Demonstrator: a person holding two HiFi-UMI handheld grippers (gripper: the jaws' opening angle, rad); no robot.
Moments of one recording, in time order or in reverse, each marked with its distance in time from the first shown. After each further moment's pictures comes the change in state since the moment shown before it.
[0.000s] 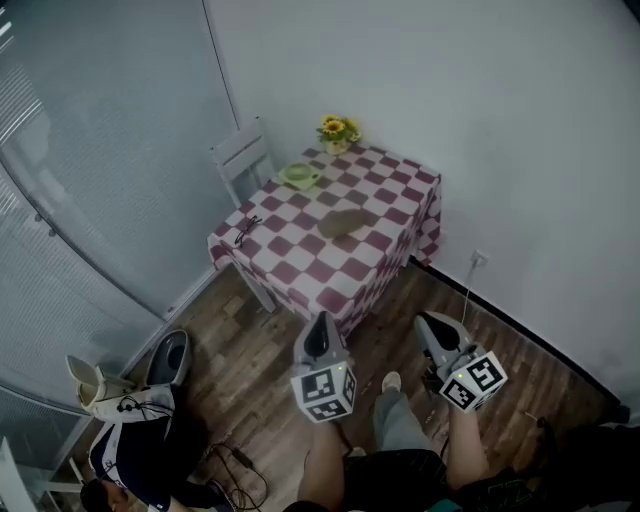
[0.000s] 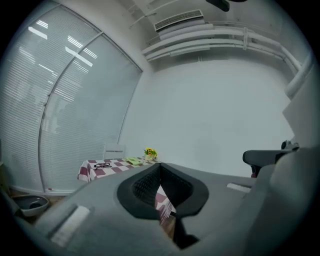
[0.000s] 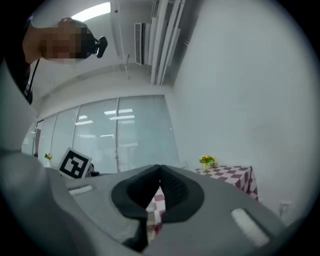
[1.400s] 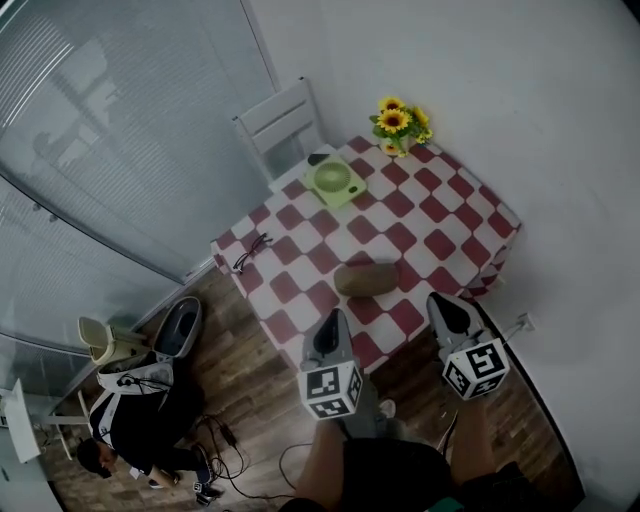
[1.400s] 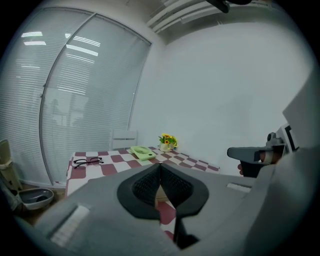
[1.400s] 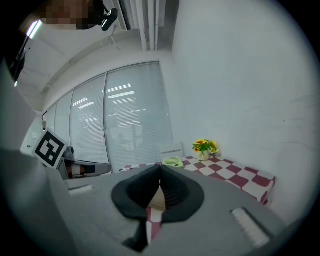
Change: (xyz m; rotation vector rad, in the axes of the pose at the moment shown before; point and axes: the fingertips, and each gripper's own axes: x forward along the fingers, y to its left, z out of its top) left arm 0.287 0.037 -0.039 -0.028 0.168 0.242; right arm 0.286 -0.248 -0.050 -0.050 0.286 0.131
